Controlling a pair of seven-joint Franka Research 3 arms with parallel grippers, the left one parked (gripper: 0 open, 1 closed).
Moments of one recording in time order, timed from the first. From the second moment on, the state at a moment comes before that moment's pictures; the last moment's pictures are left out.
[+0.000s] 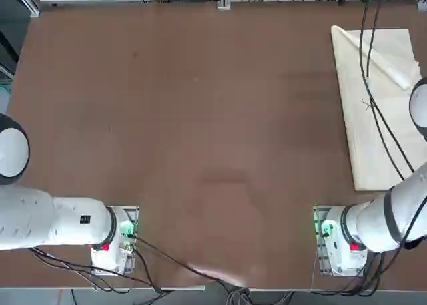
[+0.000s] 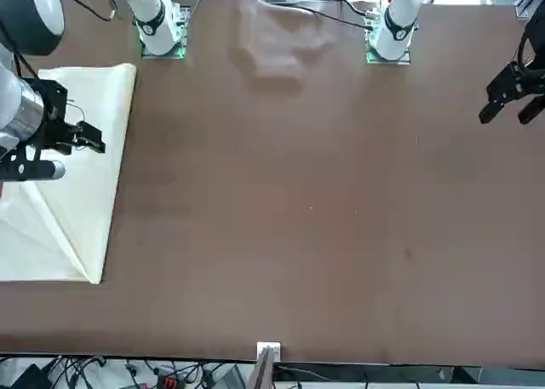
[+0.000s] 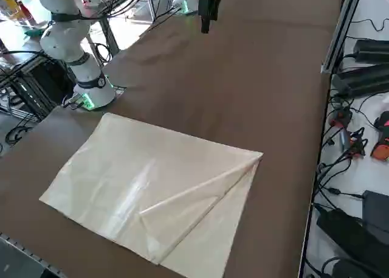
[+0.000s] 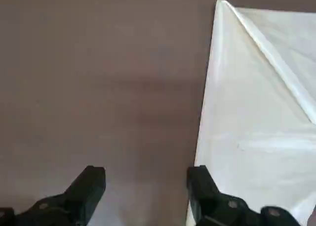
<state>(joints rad) 0.28 0.25 -0.21 -1.35 0.01 1.47 0.02</state>
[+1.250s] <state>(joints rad) 0.03 0.27 -0.23 -1.47 0.01 1.58 -0.39</state>
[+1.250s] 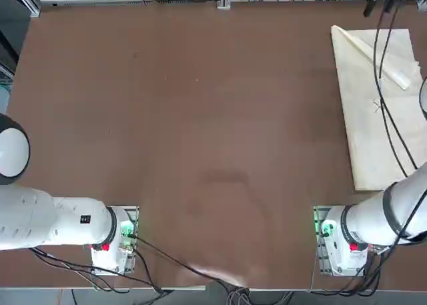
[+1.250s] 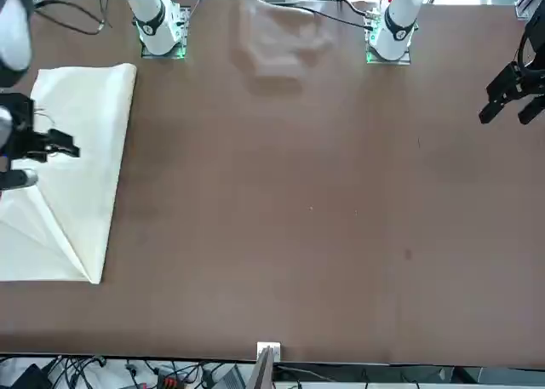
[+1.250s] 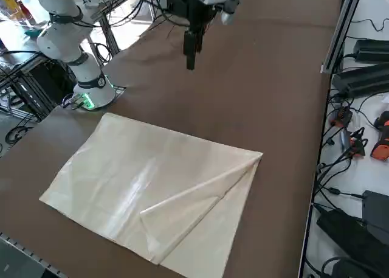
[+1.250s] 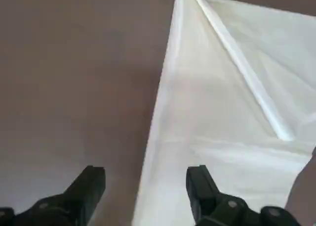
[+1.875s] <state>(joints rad) -0.29 0.30 -0.23 -1.78 0.01 2.18 -1.10</state>
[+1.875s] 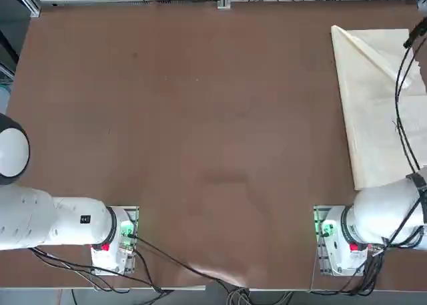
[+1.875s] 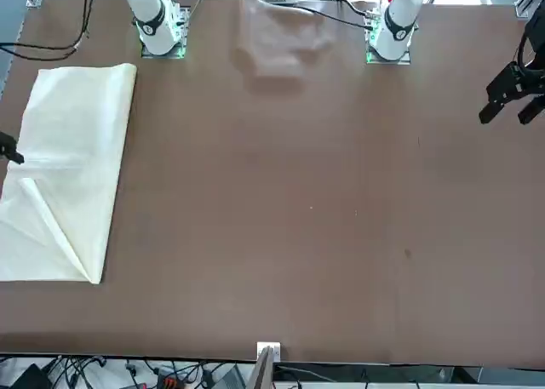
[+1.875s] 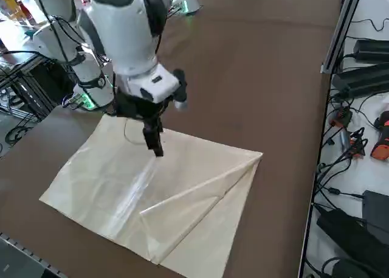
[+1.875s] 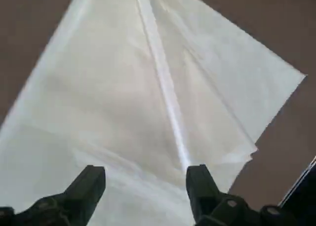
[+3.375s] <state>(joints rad) -0.45 0.57 -0.22 -1.90 0.20 2.73 -1.75</state>
